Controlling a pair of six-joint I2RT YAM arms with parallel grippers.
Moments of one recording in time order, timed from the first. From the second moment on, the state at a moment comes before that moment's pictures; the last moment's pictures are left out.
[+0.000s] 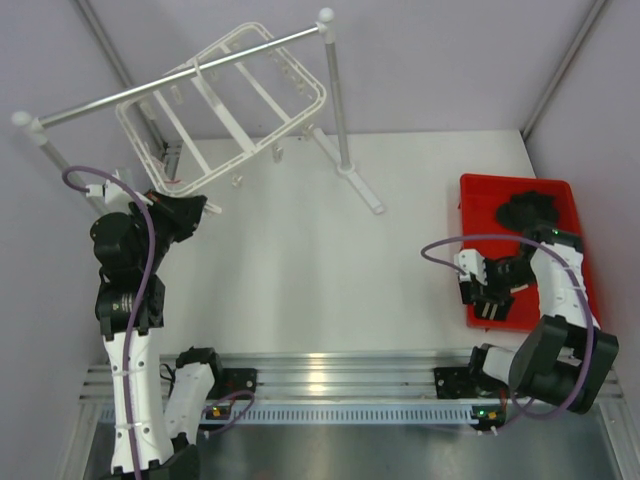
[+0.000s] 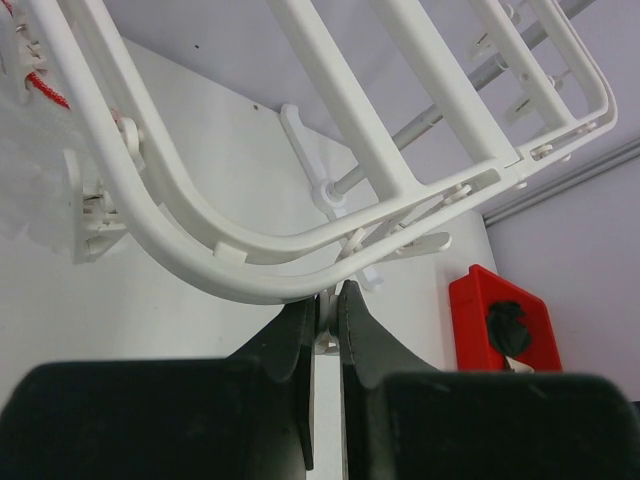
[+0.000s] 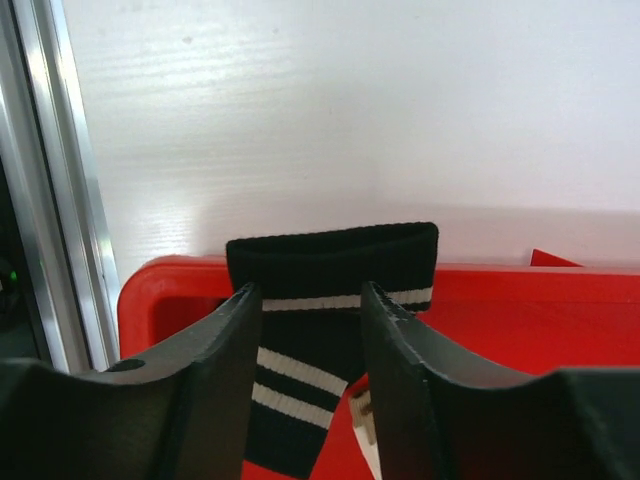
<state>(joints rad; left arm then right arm) 0.16 0.72 1.06 -0.45 0.34 -0.65 -0.35 1.21 0.88 -1.33 -0.61 -1.95</state>
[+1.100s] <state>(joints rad) 0.16 0.72 1.03 -0.44 0.32 -0.65 -0.35 1.26 0.91 -1.33 -0.64 -1.86</state>
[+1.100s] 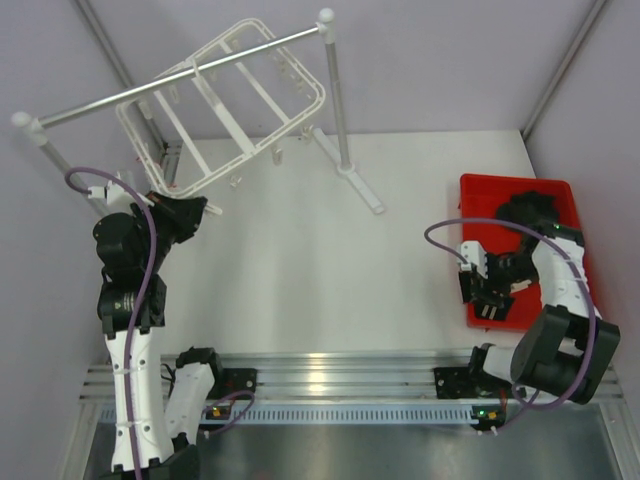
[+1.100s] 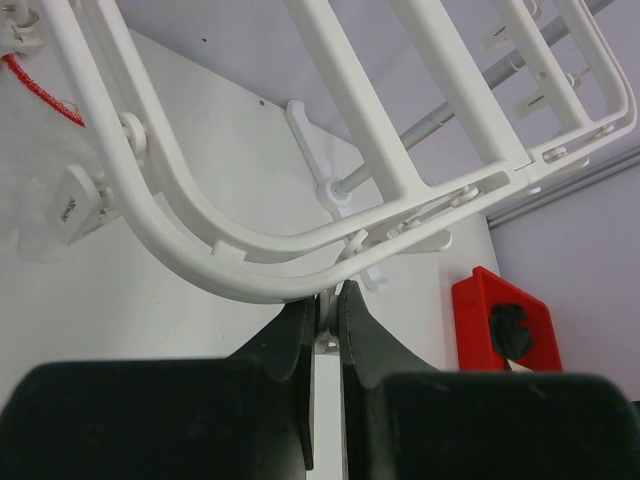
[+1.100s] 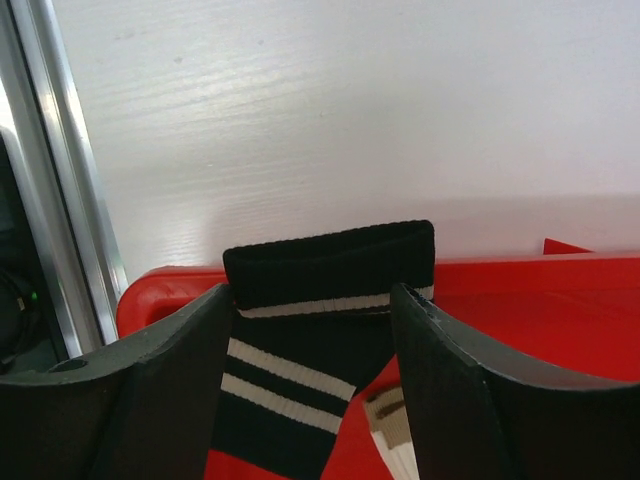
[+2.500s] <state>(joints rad) 0.16 0.72 1.03 -0.43 0.32 -0.66 -0.44 1.35 1.44 -1.22 -0.94 -1.30</state>
